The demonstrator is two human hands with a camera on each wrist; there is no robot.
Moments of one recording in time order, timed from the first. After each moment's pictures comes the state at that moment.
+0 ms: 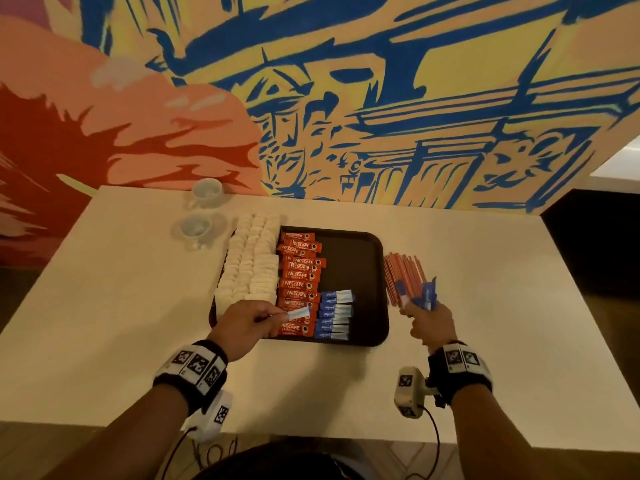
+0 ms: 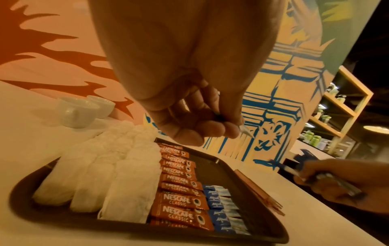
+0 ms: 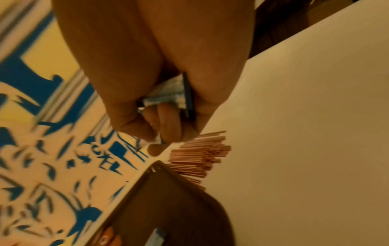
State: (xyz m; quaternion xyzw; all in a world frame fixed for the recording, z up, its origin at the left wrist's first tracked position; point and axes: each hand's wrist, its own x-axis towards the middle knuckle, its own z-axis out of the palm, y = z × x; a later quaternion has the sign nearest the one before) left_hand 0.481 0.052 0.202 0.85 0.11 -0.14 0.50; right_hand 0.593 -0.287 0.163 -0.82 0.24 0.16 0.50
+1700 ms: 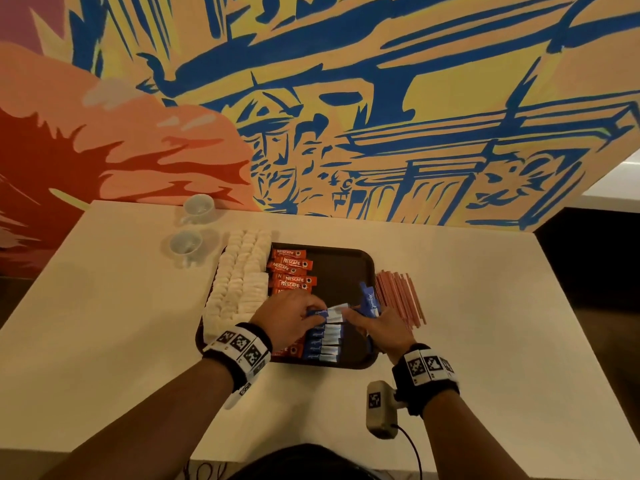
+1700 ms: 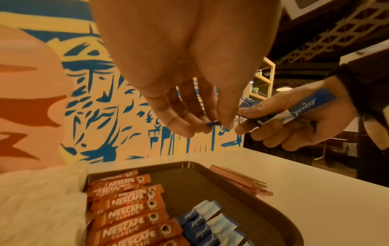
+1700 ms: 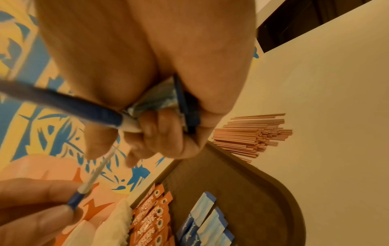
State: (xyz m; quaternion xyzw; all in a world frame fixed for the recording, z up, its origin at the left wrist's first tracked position) left_hand 0.563 -0.012 0.213 0.95 -0.05 -0.09 0.28; right_hand 0.607 -0.233 0.197 -0.77 0.02 0.32 0.55
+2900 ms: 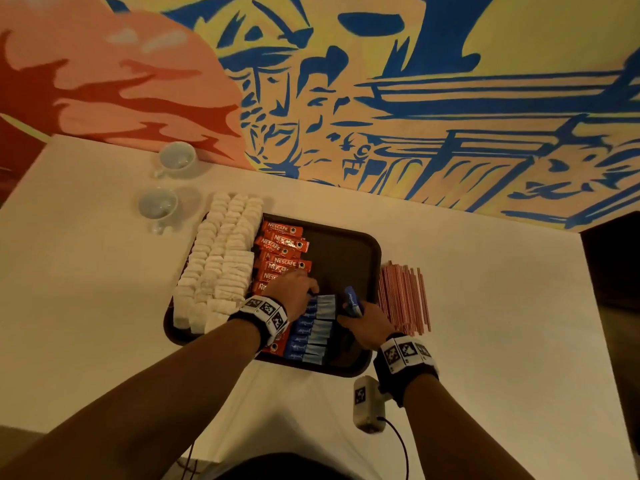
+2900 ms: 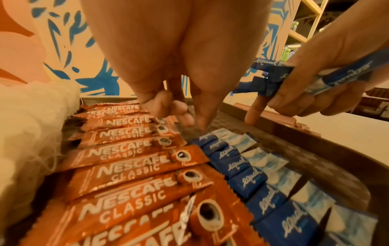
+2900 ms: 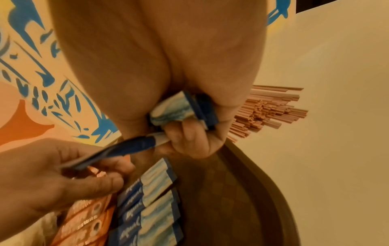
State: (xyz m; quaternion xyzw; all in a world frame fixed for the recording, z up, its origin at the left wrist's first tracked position) left_hand 0.650 -0.022 0.102 0.95 0.02 -0.22 0.22; right_hand 0.674 -0.226 0.114 -0.82 0.01 0.43 0.38
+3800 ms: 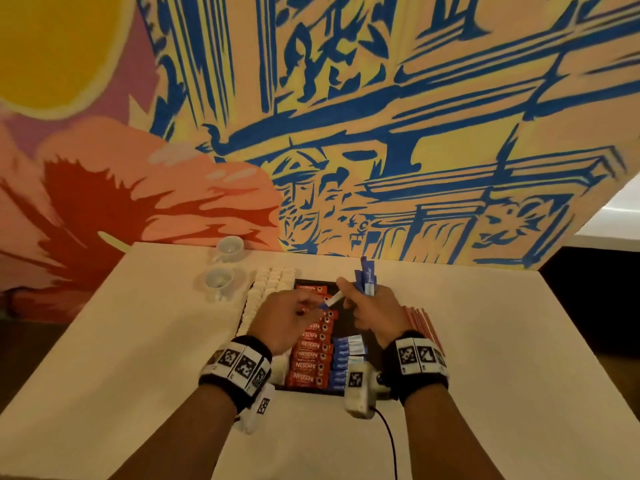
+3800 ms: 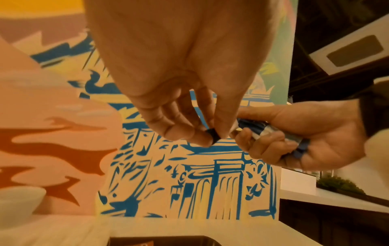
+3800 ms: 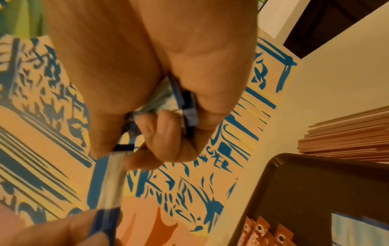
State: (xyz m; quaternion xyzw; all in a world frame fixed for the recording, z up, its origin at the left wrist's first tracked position) left_hand 0.530 0.034 0.290 0.89 0.03 0.03 0.45; right_hand 0.599 -0.146 0.289 -0.72 0.02 0.18 0.67
